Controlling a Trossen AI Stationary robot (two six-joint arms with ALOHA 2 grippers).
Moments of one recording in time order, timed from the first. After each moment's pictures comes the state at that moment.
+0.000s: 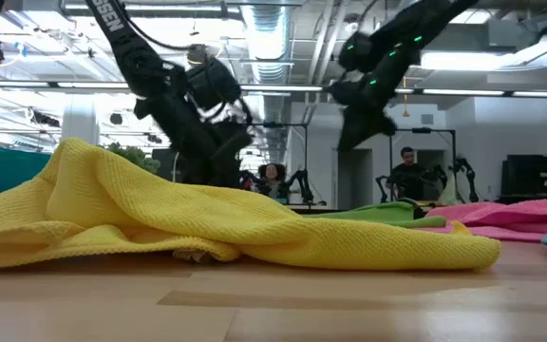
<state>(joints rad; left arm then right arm) 0.30 1.74 0.82 0.11 0.00 -0.38 -0.60 1.57 1.18 -0.60 -0.13 0.10</state>
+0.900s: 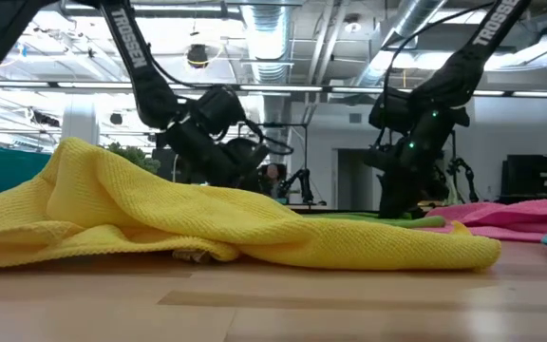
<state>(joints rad) 0.47 1.93 0.85 0.40 0.13 -0.49 -0.59 1.60 0.68 -0.16 -0.13 0.35</state>
